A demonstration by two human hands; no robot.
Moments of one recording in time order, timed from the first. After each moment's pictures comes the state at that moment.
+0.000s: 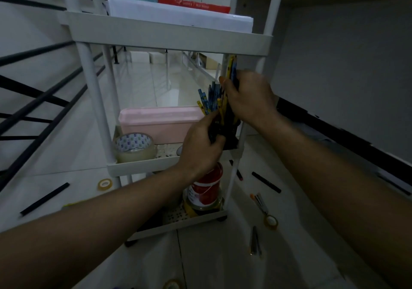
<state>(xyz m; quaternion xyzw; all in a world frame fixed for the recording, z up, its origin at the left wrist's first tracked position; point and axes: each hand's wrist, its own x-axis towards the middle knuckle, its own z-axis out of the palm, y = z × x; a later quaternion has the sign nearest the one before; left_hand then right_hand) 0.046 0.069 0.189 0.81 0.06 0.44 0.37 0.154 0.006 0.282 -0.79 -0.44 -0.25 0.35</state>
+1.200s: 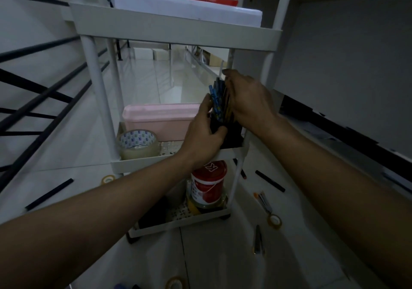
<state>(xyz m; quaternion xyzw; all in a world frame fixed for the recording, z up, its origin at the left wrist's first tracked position) 0.054 0.089 0.189 0.78 0.07 0.36 0.51 0.161 0.016 0.262 -0.75 -0.52 -0.33 0.25</state>
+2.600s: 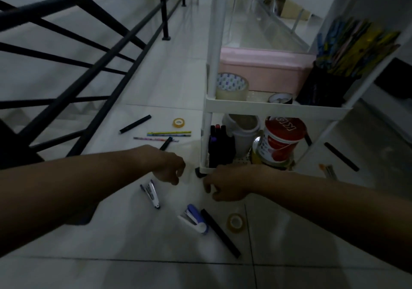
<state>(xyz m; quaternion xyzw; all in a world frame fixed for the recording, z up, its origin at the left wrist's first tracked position) -0.167 0.196 0.062 0.89 0.27 -0.36 0.11 -0.021 0.069 0.058 -0.59 -0.76 0.22 -0.19</state>
